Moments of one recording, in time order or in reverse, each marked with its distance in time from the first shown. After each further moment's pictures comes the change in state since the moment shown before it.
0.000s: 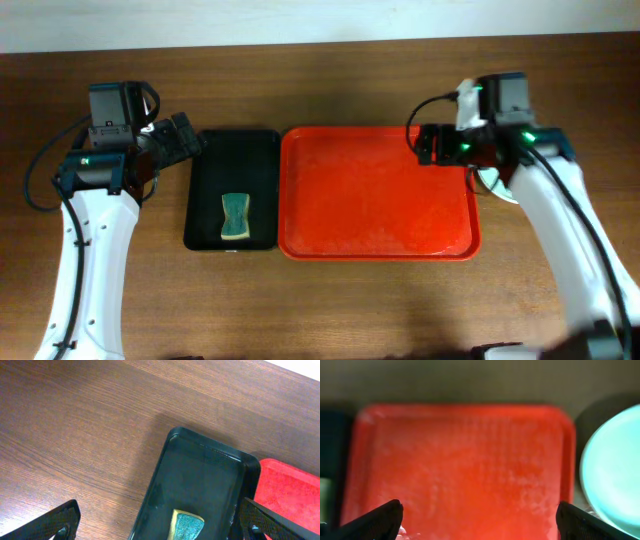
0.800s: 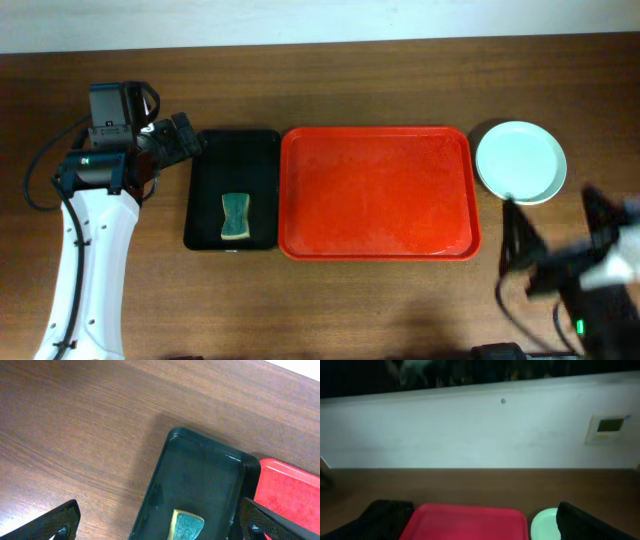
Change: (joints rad) left arm 0.000 0.000 0.000 0.000 0.000 0.000; right arm 0.001 -1.007 -0.137 0.005 0.092 -0.025
